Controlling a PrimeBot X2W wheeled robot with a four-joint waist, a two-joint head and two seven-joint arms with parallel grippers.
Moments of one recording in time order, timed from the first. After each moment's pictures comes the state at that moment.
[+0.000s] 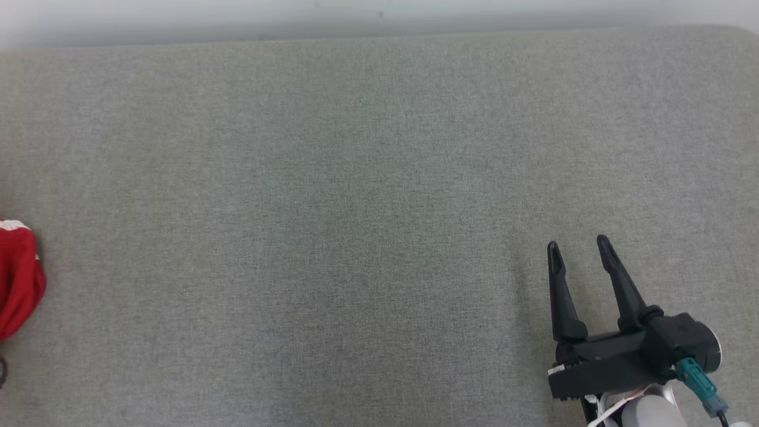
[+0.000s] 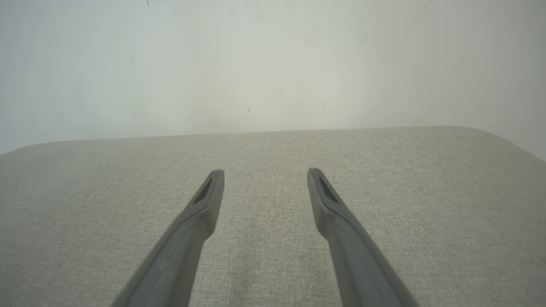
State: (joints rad) left arm -0.73 0.47 0.39 0.99 -0.22 -0.05 -0.19; right arm -0.15 -0.05 0.03 0.12 0.10 0.13 -0.26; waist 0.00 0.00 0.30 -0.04
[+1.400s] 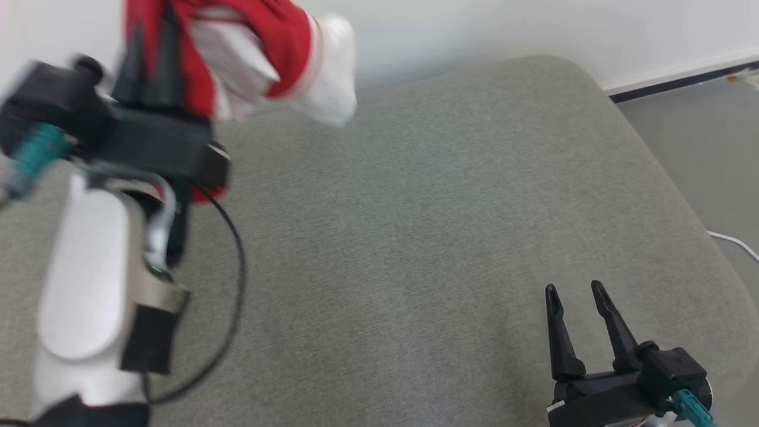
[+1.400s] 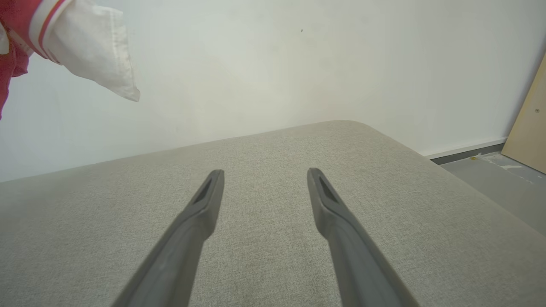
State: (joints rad) left arm -0.82 0.16 -0.10 0.28 -0.26 -0.12 -0.12; right arm -0.06 -0.05 0.04 0.16 0.17 0.13 -0.26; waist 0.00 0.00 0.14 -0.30
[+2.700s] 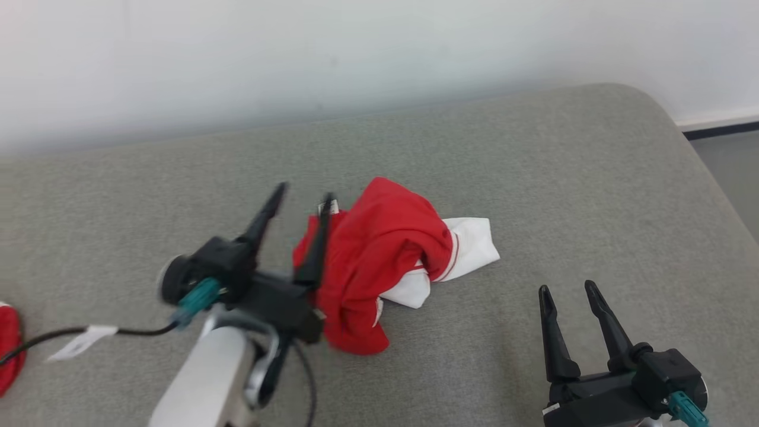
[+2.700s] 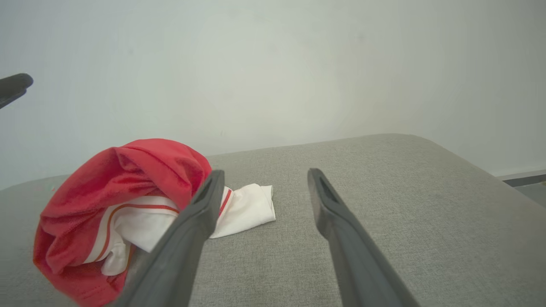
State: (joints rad) left arm -0.54 0.10 -0.39 0.43 -0.40 -0.10 -0.26; right arm -0.05 -0.05 0.06 0.14 0.16 0.13 -0.26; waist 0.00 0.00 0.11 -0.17
